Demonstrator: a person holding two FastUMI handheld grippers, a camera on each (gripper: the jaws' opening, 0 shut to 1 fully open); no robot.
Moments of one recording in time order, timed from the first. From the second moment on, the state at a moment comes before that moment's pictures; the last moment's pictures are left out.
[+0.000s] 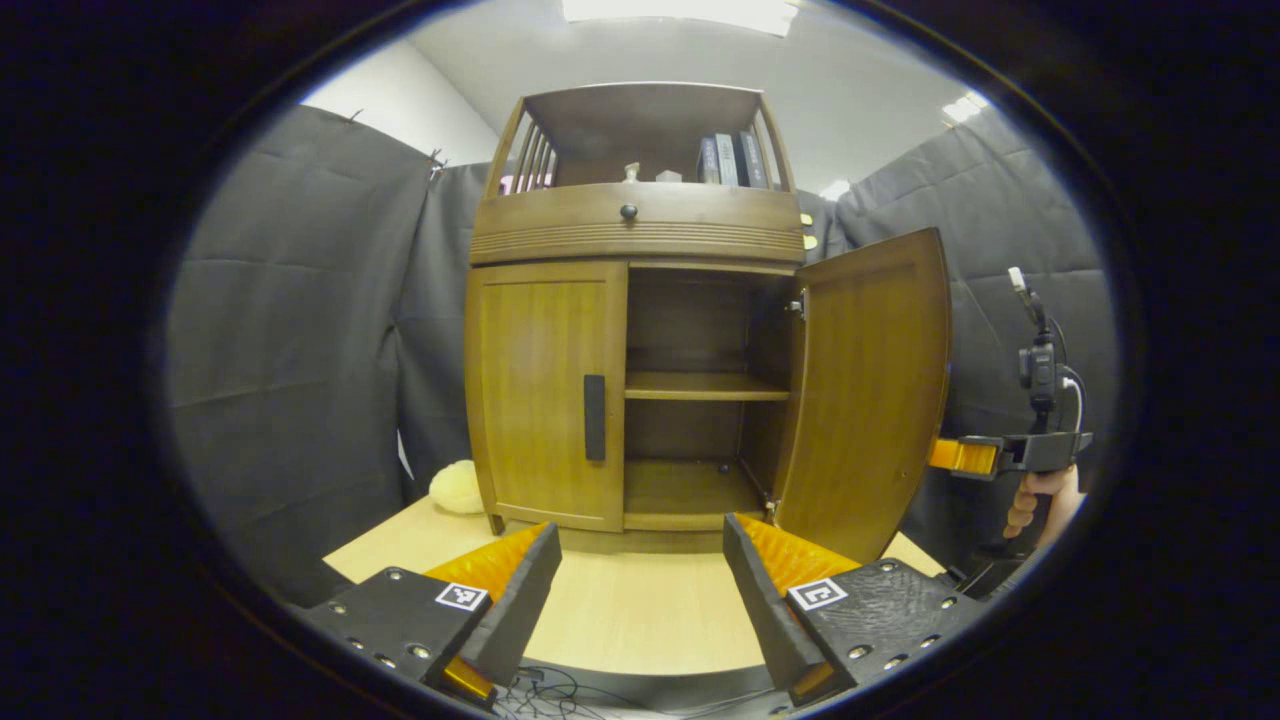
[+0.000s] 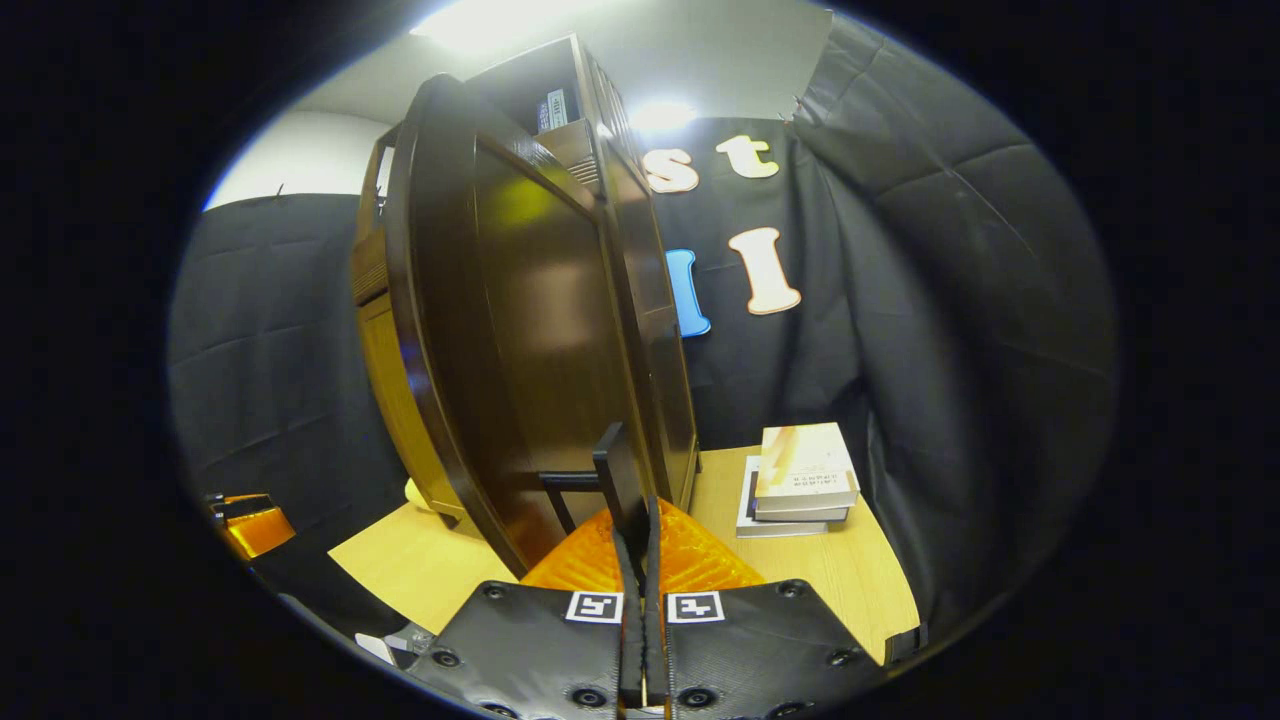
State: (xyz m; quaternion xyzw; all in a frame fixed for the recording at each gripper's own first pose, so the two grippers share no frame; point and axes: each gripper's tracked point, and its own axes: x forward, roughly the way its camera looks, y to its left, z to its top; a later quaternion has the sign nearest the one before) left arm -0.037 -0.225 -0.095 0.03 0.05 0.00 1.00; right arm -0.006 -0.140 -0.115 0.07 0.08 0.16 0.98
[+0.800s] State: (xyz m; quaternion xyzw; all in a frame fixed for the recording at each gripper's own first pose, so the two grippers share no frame) left arm 0.048 -0.155 -0.089 -0.02 0.08 -0.06 0.99; right arm -0.087 -0.146 -0.089 0.06 0.10 0.03 0.99
